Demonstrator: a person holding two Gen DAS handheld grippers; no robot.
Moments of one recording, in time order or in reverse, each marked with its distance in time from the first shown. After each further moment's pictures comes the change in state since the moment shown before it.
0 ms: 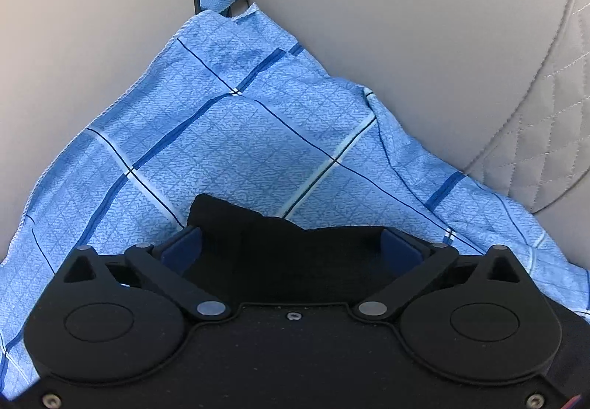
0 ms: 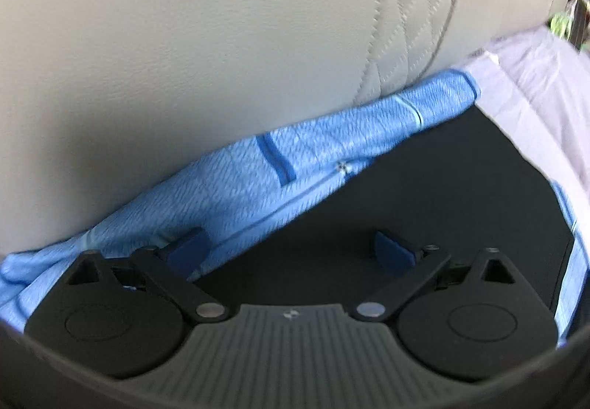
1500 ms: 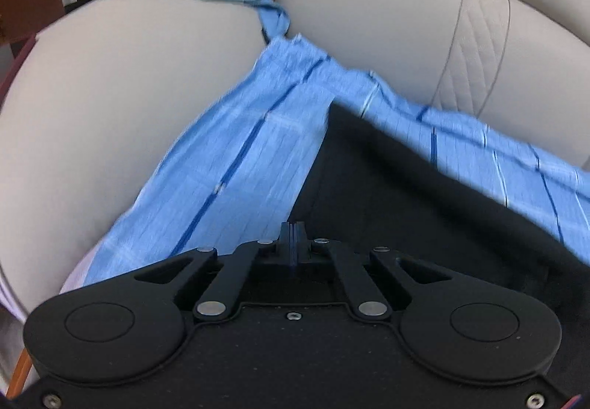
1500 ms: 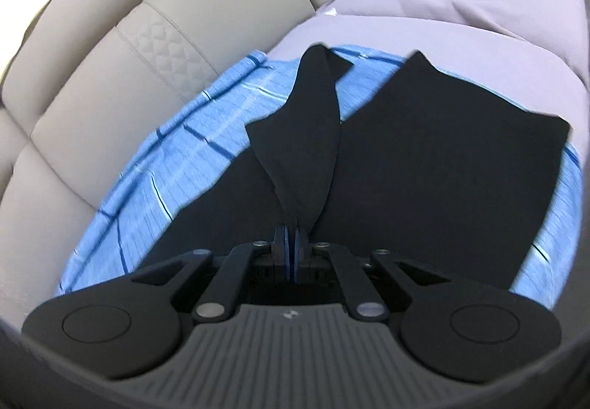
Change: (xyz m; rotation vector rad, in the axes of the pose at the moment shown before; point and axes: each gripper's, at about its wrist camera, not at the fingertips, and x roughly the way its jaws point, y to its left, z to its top) left arm -0.146 0.146 -0.123 0.176 -0.172 -0.146; right arm -0.131 -0.307 -0.272 0.445 -0.234 0.448
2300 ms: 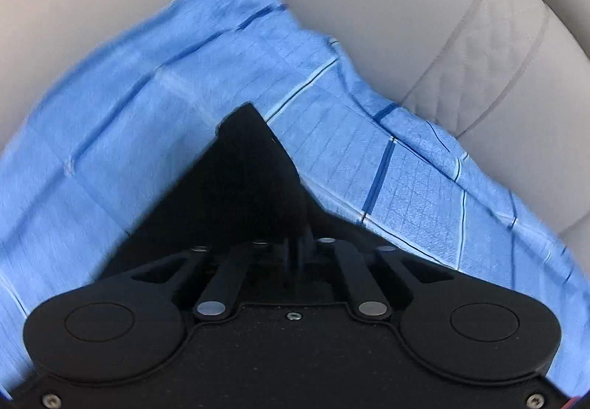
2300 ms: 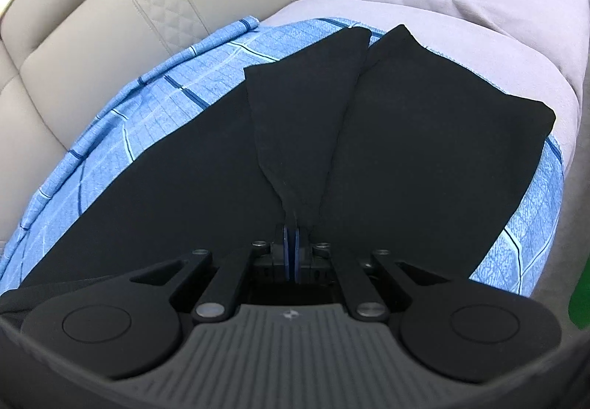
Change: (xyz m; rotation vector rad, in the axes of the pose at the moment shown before) left arm 0.098 -0.067 0.030 -0.262 0.176 -0.117; right arm 0.013 -0.024 -0.031 -0.146 0.022 -0.043
